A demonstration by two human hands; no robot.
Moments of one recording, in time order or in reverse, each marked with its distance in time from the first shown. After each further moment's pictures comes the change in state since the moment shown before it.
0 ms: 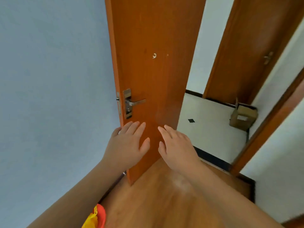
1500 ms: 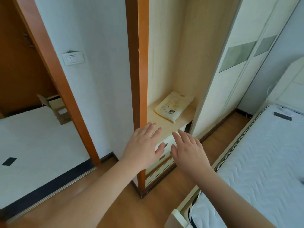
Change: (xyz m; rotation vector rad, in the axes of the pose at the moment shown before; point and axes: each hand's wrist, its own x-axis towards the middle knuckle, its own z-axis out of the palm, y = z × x) left_hand 0.057 0.668 0.096 -0.291 -0.056 1.538; right_hand -0.346 0.452 -0.067 -0.287 0.236 1.359
